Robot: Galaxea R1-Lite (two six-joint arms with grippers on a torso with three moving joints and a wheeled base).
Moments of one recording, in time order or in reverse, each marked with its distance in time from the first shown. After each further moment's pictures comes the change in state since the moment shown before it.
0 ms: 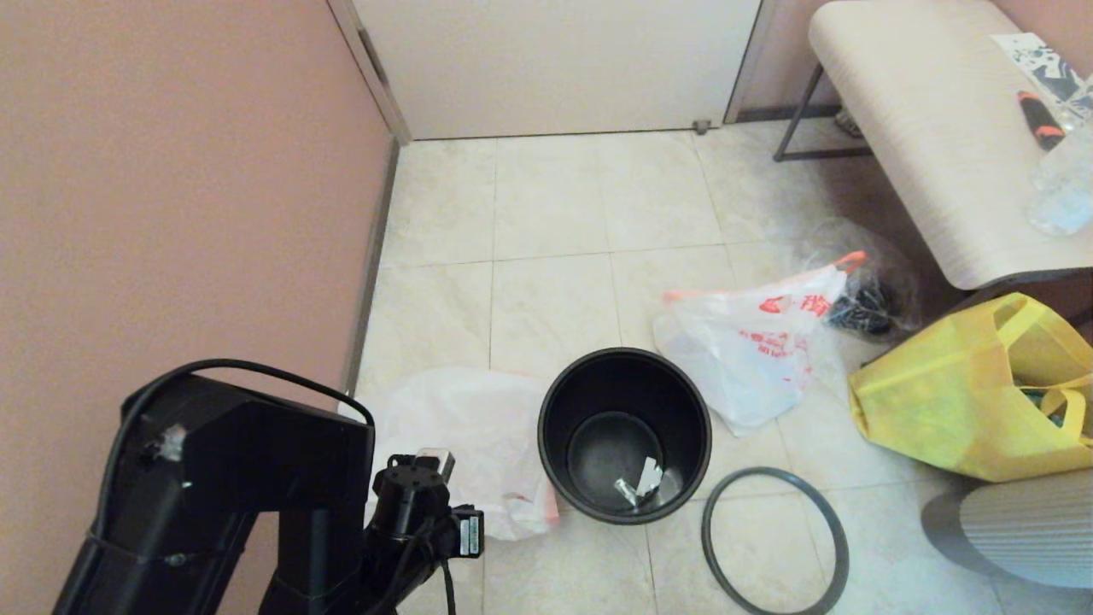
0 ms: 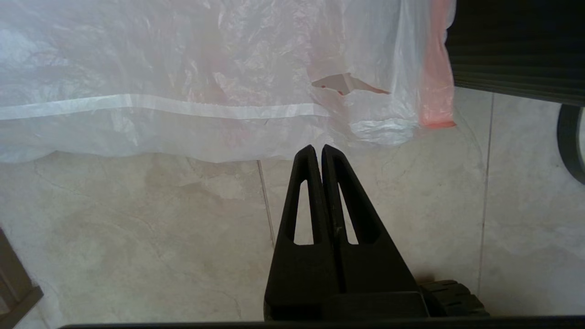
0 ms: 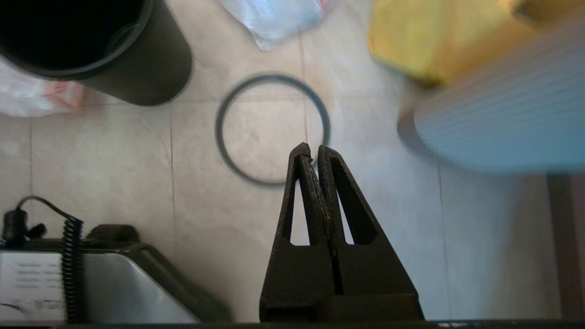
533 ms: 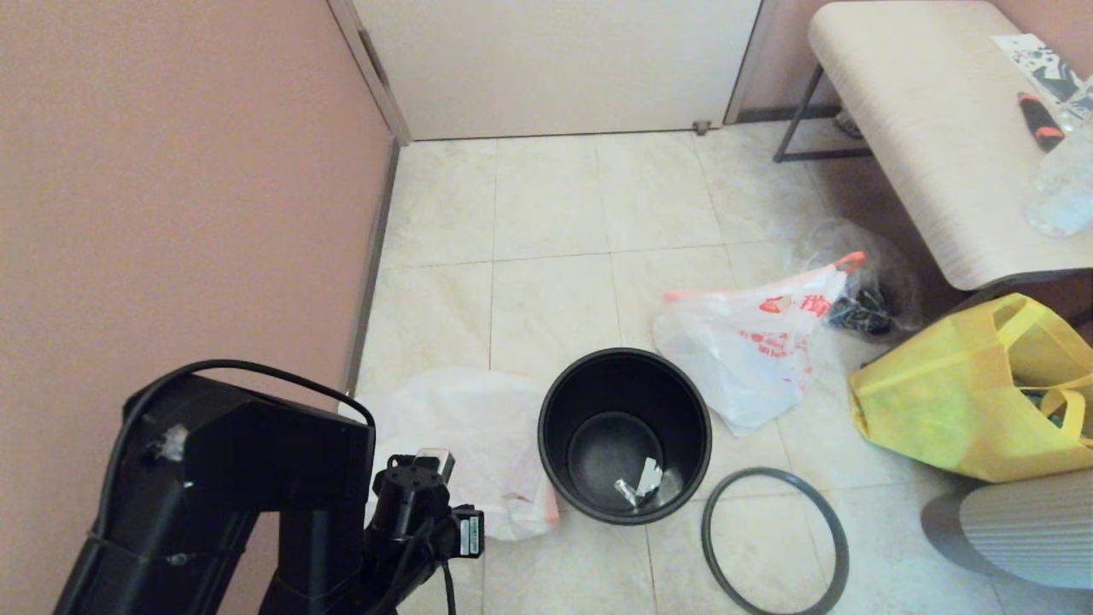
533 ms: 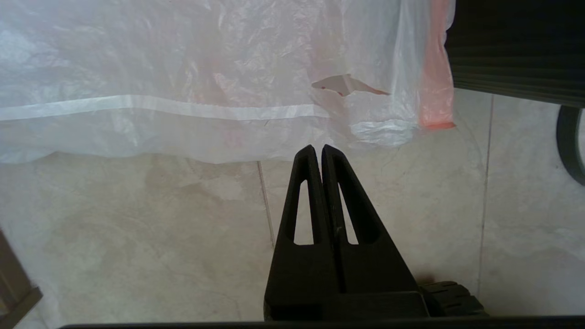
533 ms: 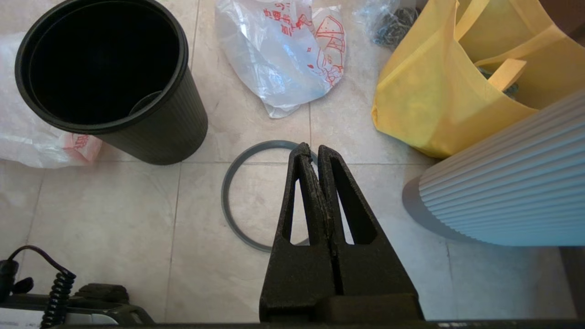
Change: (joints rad) left arm 0.000 0.002 0.000 -0.007 0.002 0.000; right arm -0.001 -0.112 0.167 -0.281 0.045 -0.020
